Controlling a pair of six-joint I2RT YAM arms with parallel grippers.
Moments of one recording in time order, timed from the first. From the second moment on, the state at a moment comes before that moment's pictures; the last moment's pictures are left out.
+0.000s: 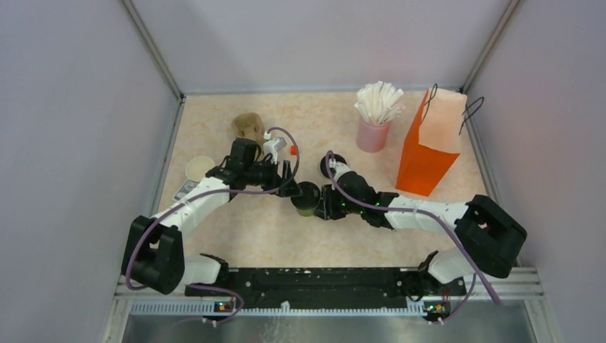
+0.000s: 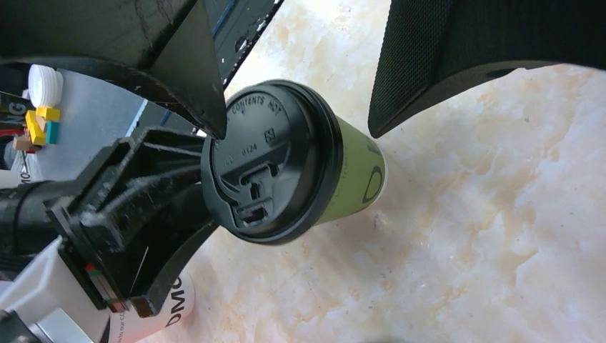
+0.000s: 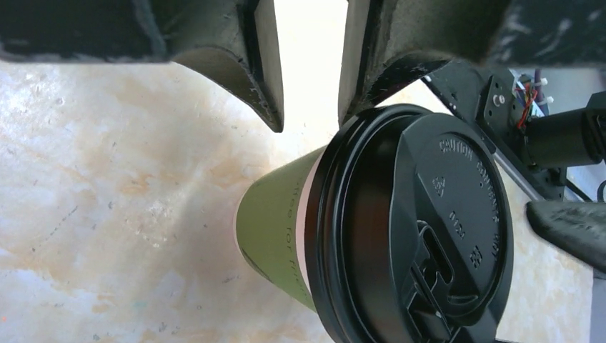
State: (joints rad) left arm -0.37 1.29 0.81 -0.26 0.69 -0.24; right arm 0.90 1.42 0.67 0.10 -0.10 0.64
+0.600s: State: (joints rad) left arm -0.37 1.50 0.91 -0.26 0.78 -0.23; right arm 0.82 1.21 0.75 0.01 -0.04 0.66
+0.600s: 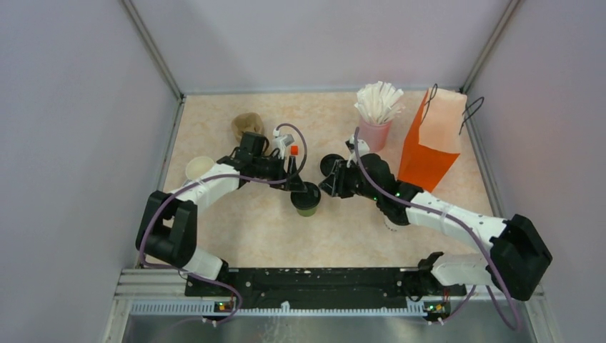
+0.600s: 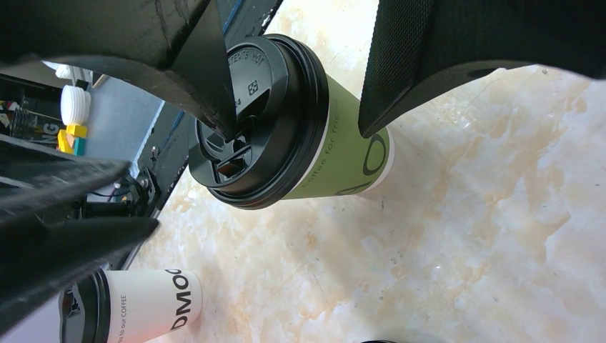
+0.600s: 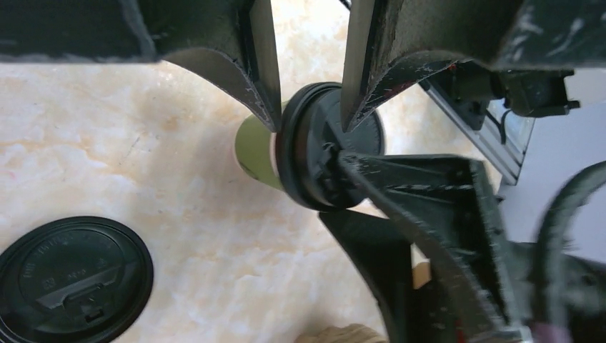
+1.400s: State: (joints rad) left arm -0.37 1.52 0.92 -0.26 0.79 -0.22; right arm 0.72 1.35 0.67 0.24 -0.26 0.70
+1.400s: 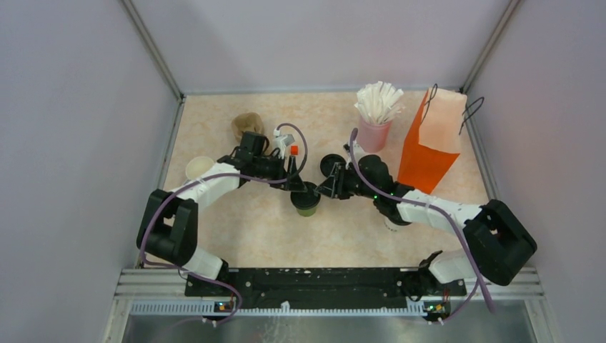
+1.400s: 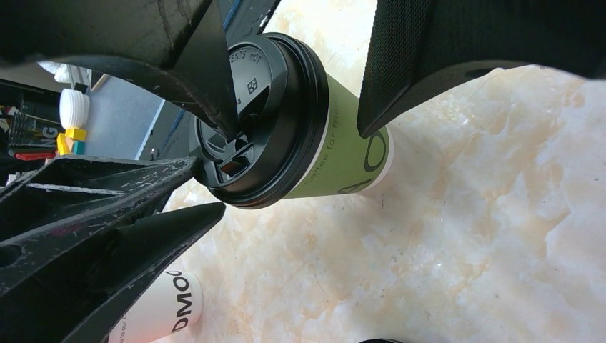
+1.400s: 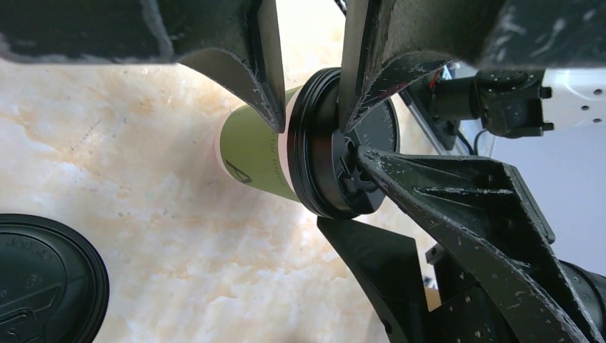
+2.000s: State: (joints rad) left arm -0.37 1.54 0.94 -0.27 0.80 -0.21; right arm 0.70 1.38 0.47 0.63 -0.28 0.81
